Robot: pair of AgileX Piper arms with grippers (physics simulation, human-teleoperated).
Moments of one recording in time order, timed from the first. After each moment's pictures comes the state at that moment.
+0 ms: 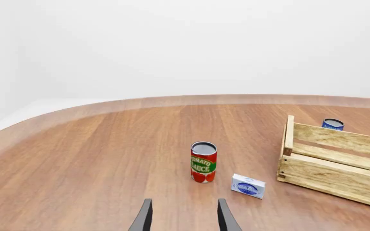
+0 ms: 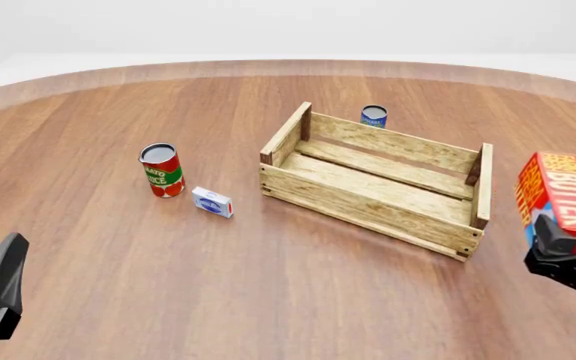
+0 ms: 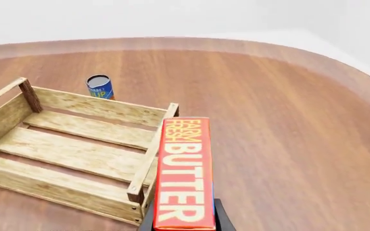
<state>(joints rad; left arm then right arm) 0.00 0.01 0.00 0.00 0.00 -0.19 0.93 -0.02 -0.63 -0.02</state>
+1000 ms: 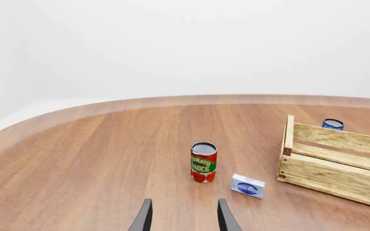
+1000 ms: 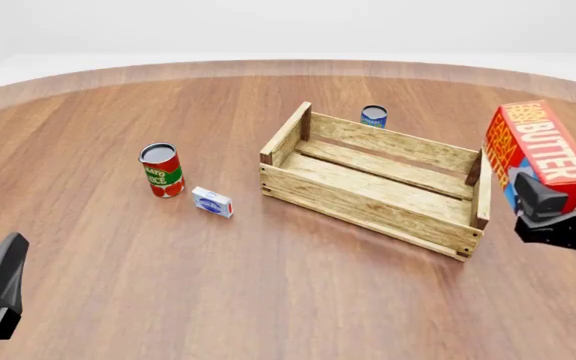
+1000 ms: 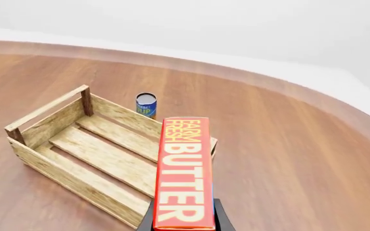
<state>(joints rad) 0.00 0.01 0.00 0.00 0.00 -0.01 0.74 -0.24 -0.26 -0.12</state>
